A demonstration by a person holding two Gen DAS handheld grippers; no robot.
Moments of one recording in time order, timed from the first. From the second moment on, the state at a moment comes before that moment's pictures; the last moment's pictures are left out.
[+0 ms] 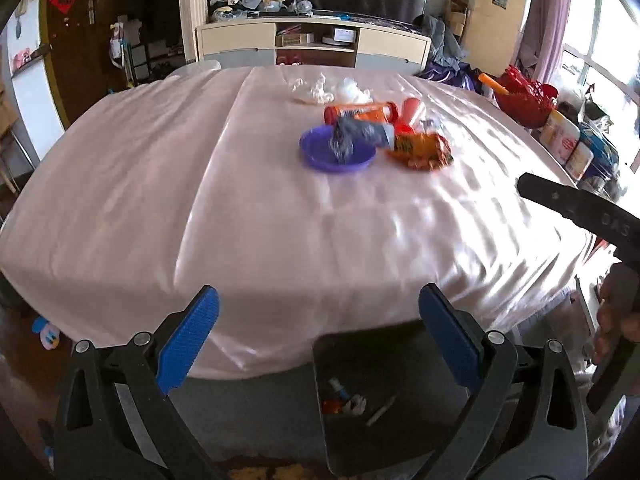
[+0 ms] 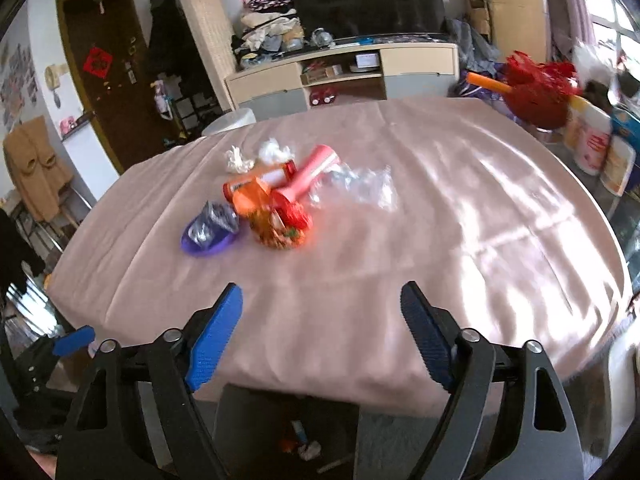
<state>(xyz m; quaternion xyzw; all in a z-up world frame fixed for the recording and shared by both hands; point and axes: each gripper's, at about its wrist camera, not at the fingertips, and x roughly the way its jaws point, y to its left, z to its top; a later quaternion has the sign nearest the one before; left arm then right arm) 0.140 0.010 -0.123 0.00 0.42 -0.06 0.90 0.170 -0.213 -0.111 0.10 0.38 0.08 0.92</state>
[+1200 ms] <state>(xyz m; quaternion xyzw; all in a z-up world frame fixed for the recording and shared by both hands) 0.282 -0.028 -0.115 -0.02 0.43 -0.11 0.90 0.233 -0.212 -0.152 0.15 0.40 0.12 0.90</state>
